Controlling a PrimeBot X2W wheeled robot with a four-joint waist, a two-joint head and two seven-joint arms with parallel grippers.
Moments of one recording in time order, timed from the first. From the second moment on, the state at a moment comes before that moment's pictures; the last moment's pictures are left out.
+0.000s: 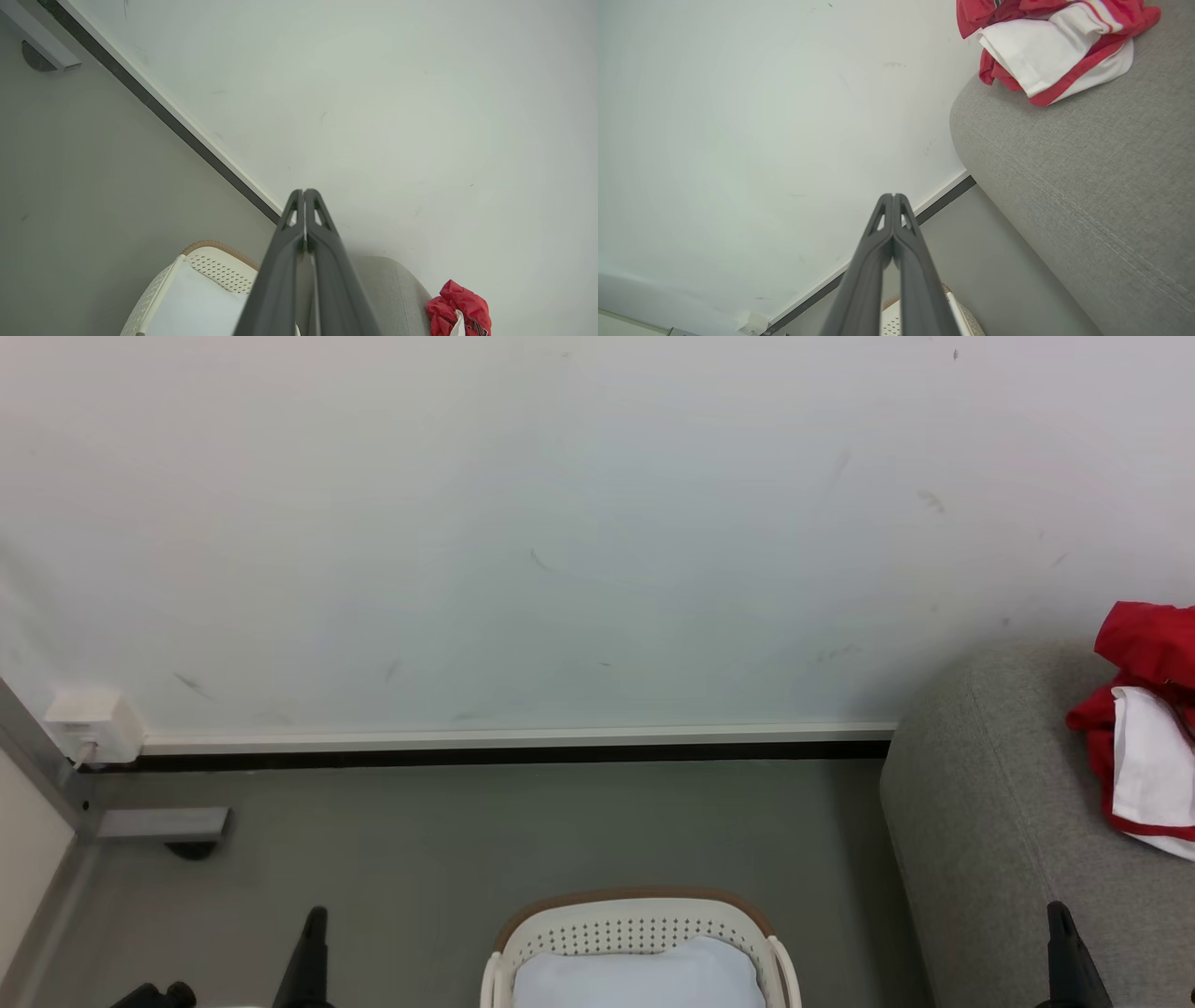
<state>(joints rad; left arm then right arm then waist) -0.04 0.07 0.02 0.32 -0.95 -0.12 -0.08 -0.02 -0.04 -0.08 0.32 0.84 0.13 -0.08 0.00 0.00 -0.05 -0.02</state>
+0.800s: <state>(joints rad) -0.06 0.06 0.05 0.30 -1.19 -0.12 -0.01 -0.06 -0.04 -0.10 0.29 1.13 0.13 -0.01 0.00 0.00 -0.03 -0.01</state>
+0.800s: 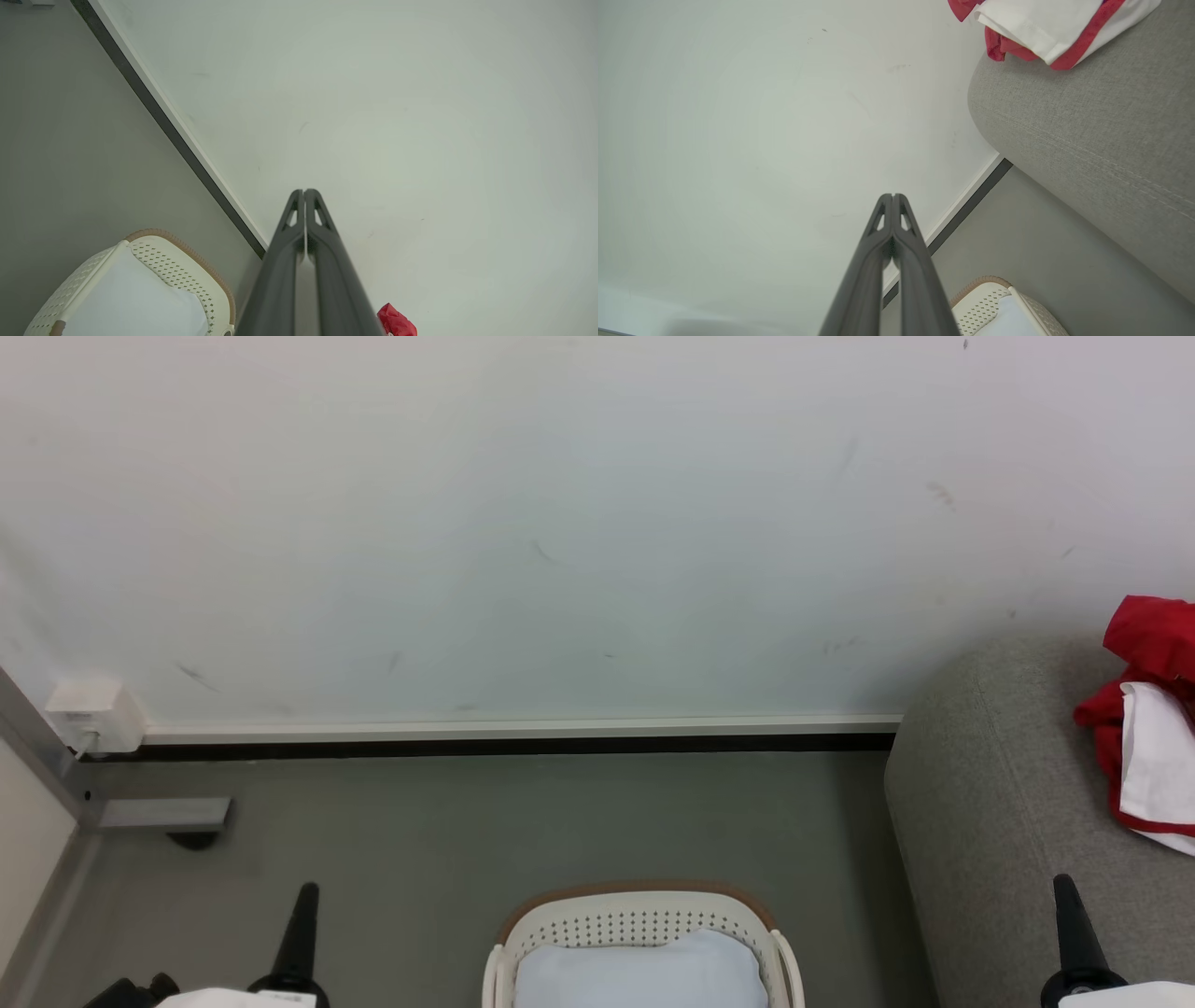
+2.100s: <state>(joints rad) -0.09 0.05 0.10 0.26 -1.49 -0.13 0.08 -0.09 -0.04 -0.11 0.26 1.48 0.13 0.08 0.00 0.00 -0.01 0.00</state>
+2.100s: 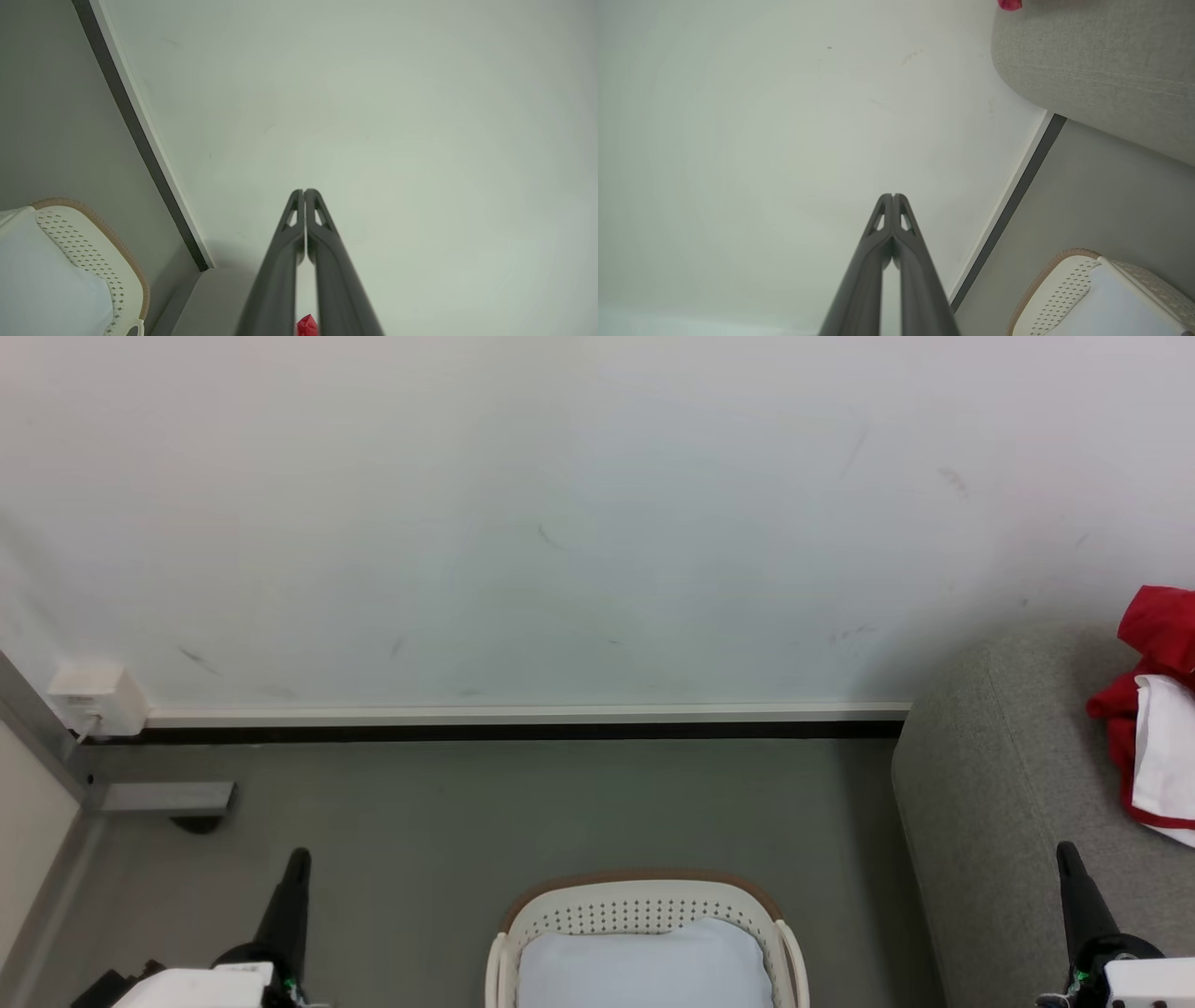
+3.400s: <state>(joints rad) -0.11 0.05 0.11 0.25 -1.61 -0.13 0.11 -0.10 -0.05 -0.11 0.25 1.61 0.13 0.11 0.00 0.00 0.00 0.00</state>
